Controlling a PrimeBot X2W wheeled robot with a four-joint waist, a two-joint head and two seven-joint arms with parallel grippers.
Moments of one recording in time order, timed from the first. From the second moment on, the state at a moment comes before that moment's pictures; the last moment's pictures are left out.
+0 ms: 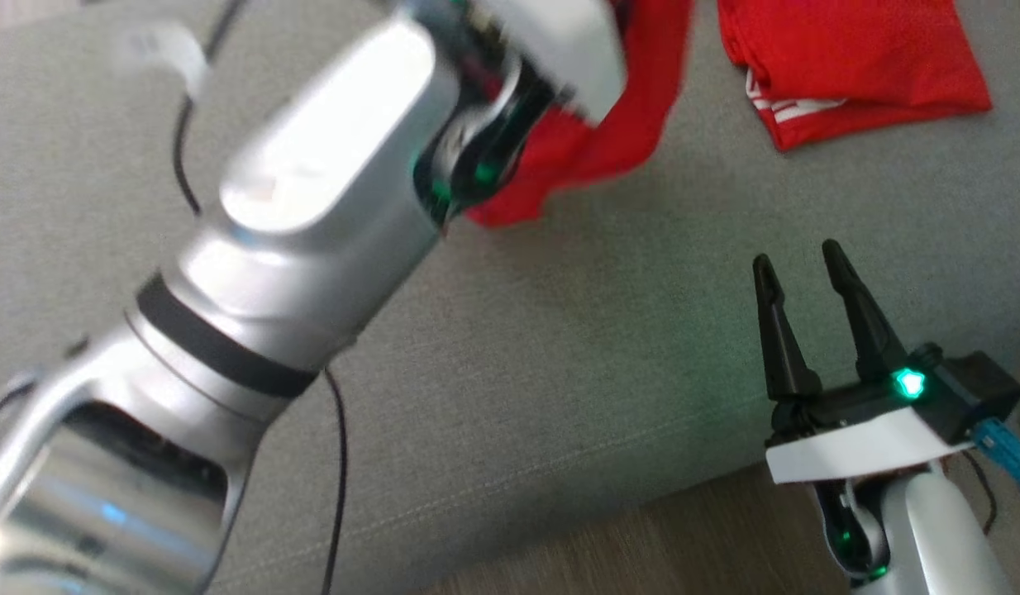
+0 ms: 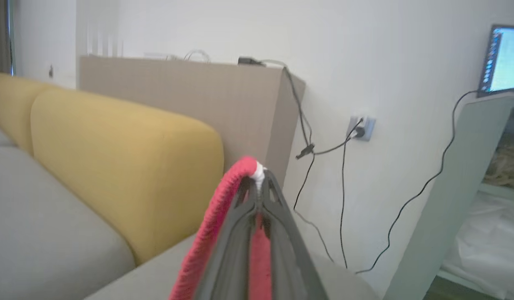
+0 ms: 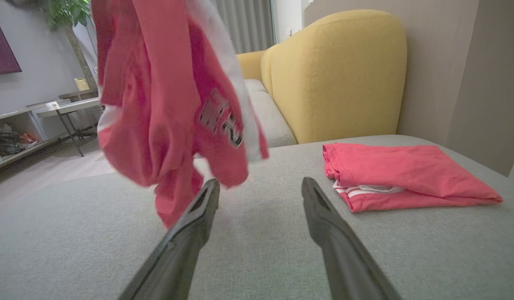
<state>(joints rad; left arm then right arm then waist) -1.19 0.07 -0.88 0.41 -0.86 0.06 -0.10 -0.09 -0.04 0.04 0.01 0.21 0.13 -0.26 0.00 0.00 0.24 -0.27</state>
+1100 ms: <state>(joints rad) -0.44 0.51 -0.92 0.24 -0.86 0.17 -0.24 -0.34 -0.11 0.10 0.38 0.20 0.13 -0.22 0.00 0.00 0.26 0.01</state>
